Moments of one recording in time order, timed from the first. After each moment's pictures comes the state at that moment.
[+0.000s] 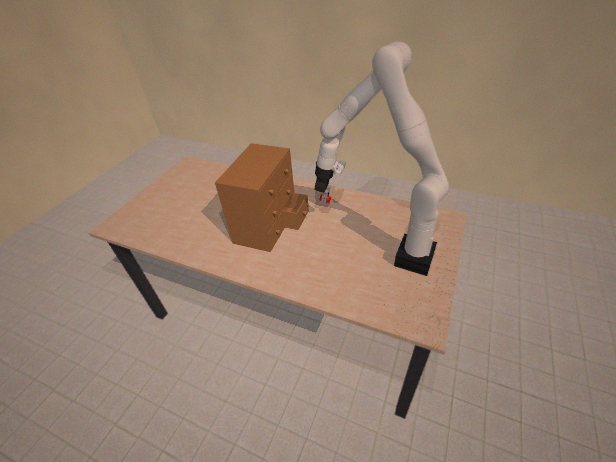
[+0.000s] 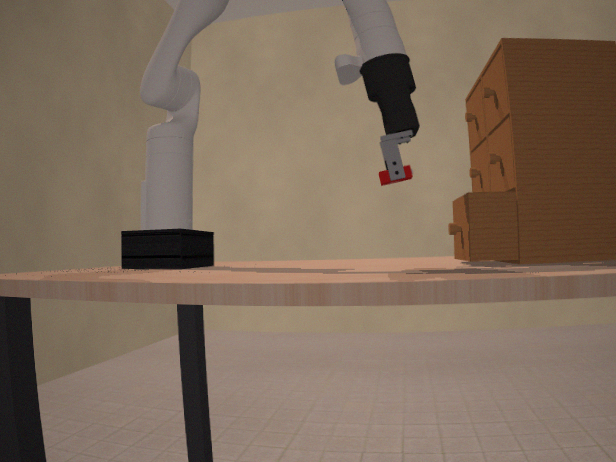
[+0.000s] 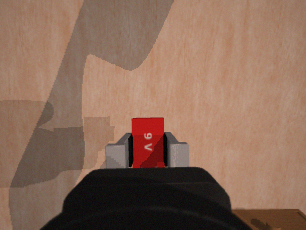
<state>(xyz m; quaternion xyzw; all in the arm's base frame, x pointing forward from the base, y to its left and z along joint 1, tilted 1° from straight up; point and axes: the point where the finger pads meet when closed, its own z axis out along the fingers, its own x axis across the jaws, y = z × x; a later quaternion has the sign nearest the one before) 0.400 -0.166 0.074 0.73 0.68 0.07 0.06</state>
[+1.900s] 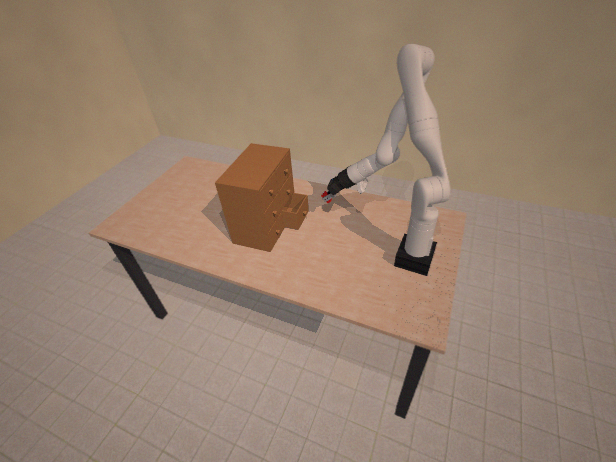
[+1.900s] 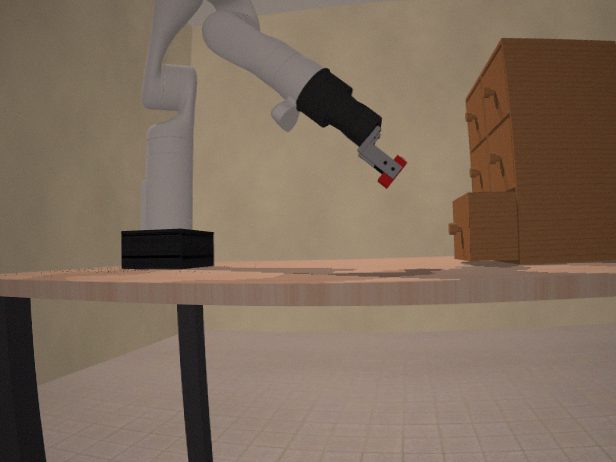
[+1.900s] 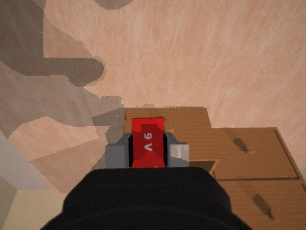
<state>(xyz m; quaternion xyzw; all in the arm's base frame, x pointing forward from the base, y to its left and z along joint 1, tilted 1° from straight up) 0.390 -0.170 0.076 0.67 0.61 0.30 0.30</state>
